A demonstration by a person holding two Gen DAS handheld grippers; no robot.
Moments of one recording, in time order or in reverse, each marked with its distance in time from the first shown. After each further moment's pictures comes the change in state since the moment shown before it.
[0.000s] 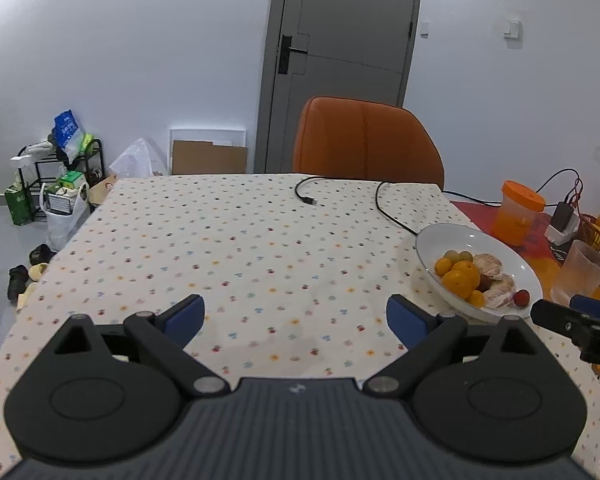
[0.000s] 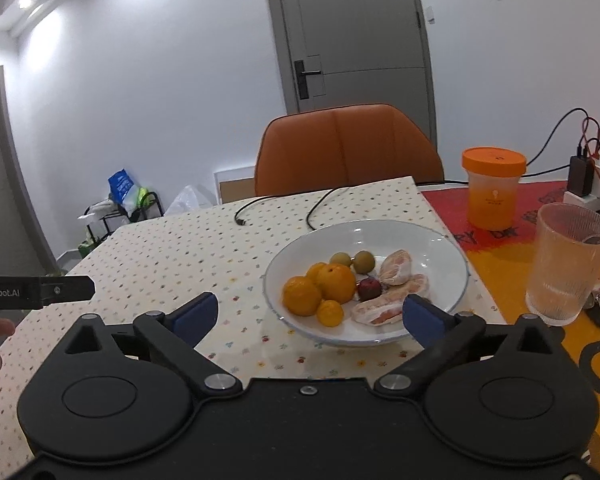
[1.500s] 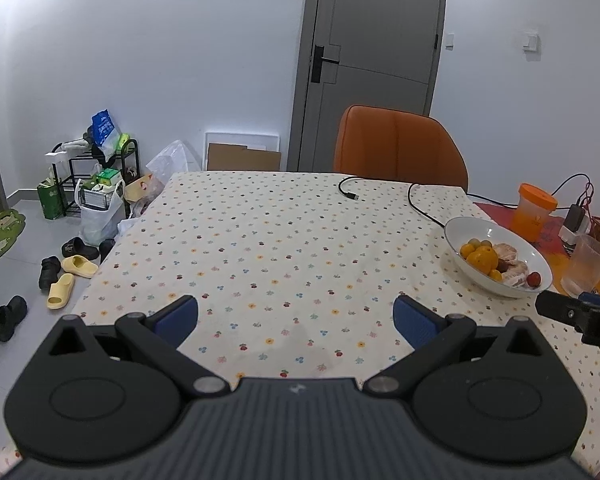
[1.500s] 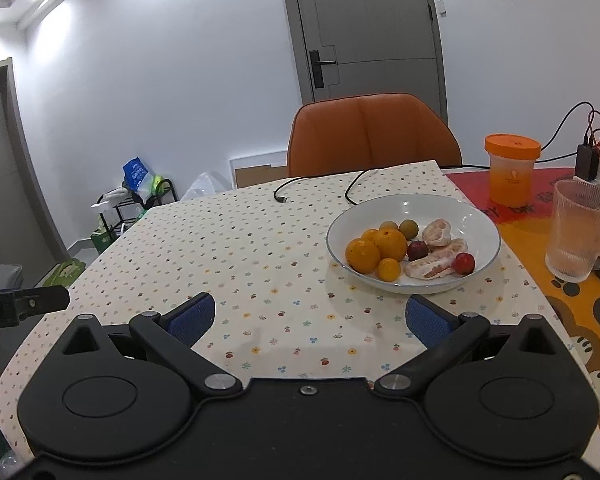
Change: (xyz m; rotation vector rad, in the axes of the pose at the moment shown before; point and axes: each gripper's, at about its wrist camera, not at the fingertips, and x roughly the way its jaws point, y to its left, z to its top) left arm -0.062 0.035 -0.030 -0.031 -0.022 0.072; right arm -0.035 0.058 -0.020 -0.002 0.034 0.005
